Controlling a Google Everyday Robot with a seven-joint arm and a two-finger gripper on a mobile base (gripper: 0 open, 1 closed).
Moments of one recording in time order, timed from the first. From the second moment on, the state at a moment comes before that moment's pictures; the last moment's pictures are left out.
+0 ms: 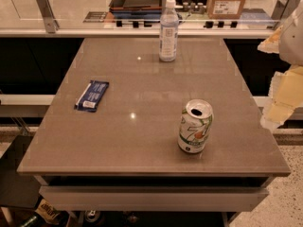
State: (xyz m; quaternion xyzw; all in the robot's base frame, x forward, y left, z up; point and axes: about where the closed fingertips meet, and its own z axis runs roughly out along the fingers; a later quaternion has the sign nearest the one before) arm 0.438 -0.216 0.977 -0.60 0.78 -0.04 0.16
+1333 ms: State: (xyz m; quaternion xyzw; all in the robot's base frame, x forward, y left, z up) arm 0.404 -0.260 0.945 -0.46 0.85 0.07 0.26
